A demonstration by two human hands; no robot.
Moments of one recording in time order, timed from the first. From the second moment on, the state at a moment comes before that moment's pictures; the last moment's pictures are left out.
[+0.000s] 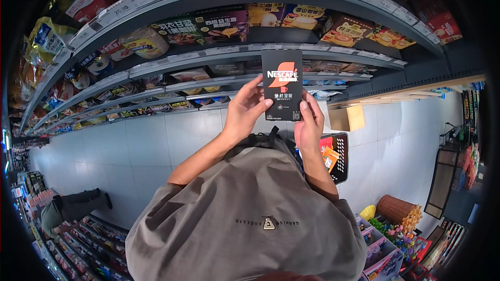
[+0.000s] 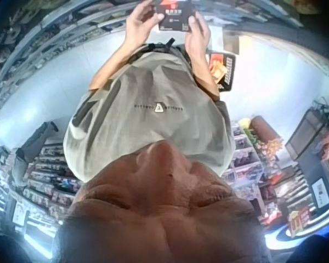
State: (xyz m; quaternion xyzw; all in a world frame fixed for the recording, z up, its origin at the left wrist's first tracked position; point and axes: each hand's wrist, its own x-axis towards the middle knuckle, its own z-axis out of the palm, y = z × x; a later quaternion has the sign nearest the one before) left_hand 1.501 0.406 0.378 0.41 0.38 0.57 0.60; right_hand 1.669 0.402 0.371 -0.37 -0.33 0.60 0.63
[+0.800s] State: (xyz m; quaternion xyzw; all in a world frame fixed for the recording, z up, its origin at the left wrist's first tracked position) left_hand 1.512 0.406 0.363 0.32 0.25 0.57 0.71; right_hand 1.653 0.385 0.402 -0.36 -0.75 0.12 0.54
